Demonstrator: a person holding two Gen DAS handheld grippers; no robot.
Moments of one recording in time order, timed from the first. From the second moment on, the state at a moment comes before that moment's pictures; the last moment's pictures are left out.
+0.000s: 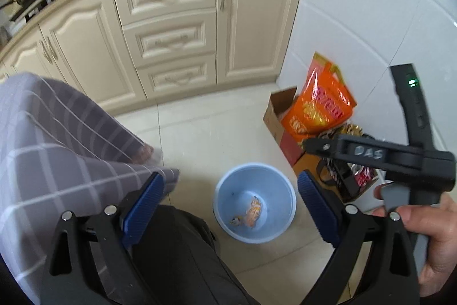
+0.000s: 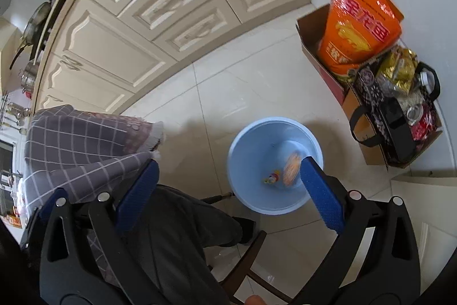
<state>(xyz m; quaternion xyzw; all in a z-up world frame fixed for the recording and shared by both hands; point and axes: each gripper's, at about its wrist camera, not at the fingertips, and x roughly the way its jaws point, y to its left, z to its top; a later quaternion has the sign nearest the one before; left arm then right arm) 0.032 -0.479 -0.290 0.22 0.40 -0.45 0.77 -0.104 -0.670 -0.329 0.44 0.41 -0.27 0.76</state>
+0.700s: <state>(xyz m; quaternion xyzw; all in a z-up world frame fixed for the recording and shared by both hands) 0.044 -0.350 -0.144 0.12 0.27 -0.40 0.87 -0.038 -0.578 -0.164 0.33 0.32 -0.18 0.87</state>
